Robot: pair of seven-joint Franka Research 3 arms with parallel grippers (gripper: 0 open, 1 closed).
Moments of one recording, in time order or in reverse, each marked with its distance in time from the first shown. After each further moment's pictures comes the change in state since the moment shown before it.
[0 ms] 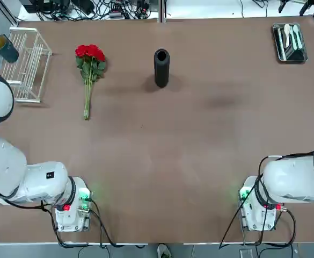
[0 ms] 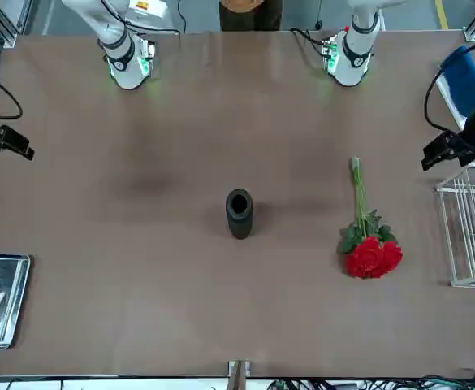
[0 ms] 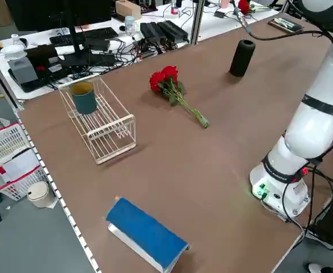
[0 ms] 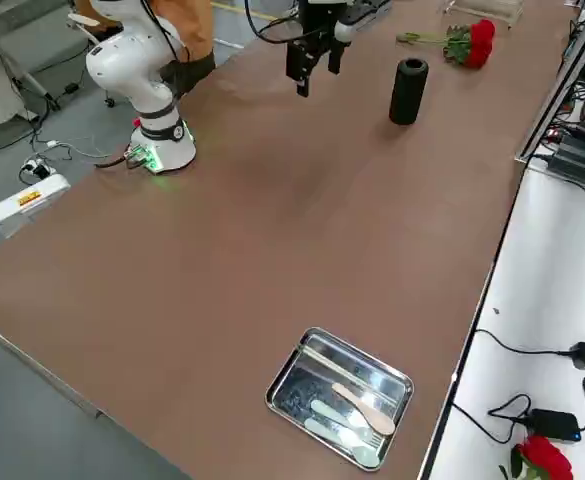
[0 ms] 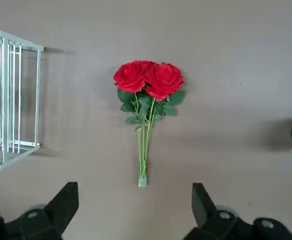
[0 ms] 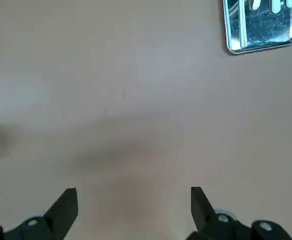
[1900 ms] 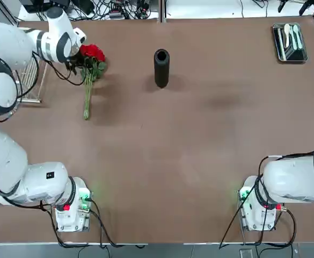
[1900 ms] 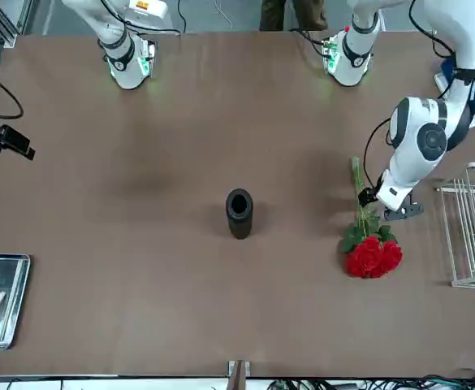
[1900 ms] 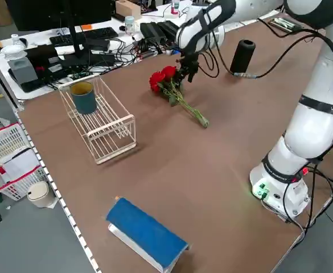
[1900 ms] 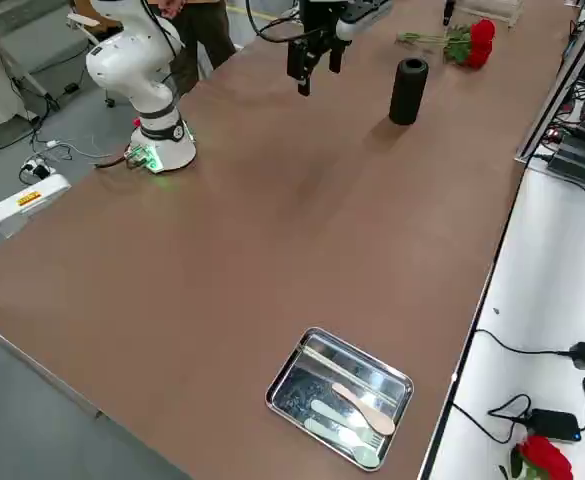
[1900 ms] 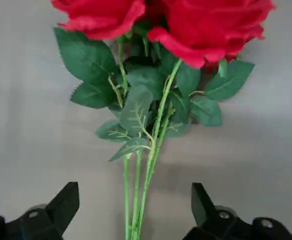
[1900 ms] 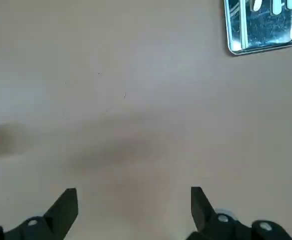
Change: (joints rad) left arm 0.001 0.092 0.004 -0.842 0.136 0.974 -0.181; right arm 0.000 0.000 0.004 0.002 0.000 0.001 0.000
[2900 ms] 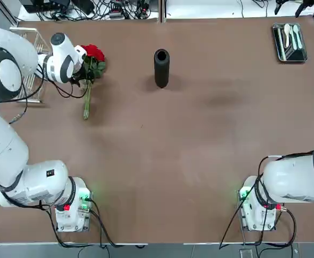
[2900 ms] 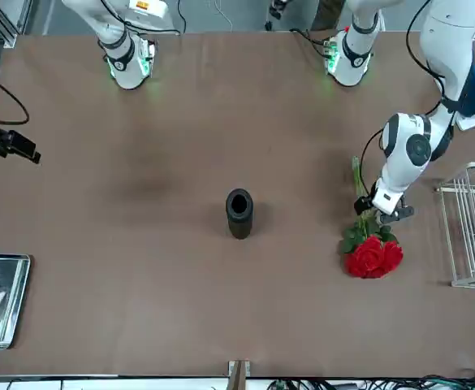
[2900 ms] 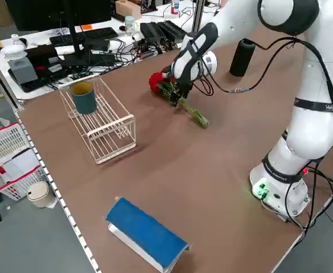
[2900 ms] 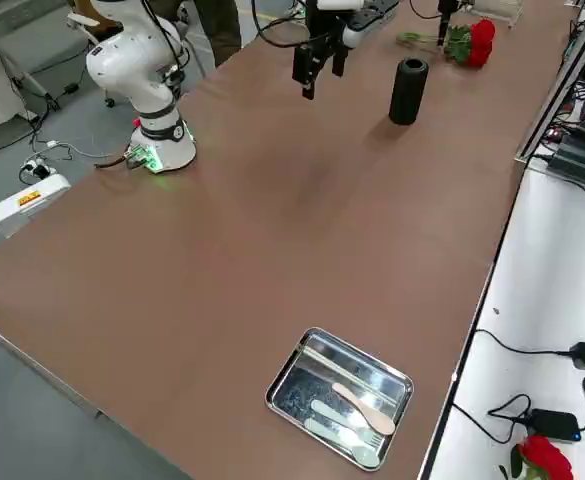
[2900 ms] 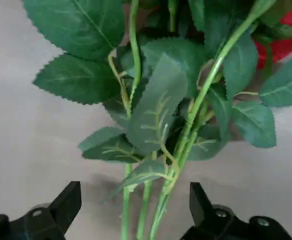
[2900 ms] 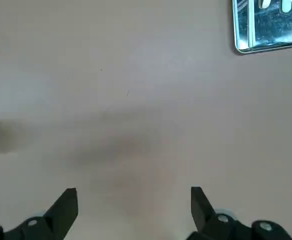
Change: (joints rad) left arm 0.063 0.155 -0.001 -0.054 0.075 0.252 -0.095; right arm 0.012 0.019 0.010 -0.001 0.000 0.002 -0.001
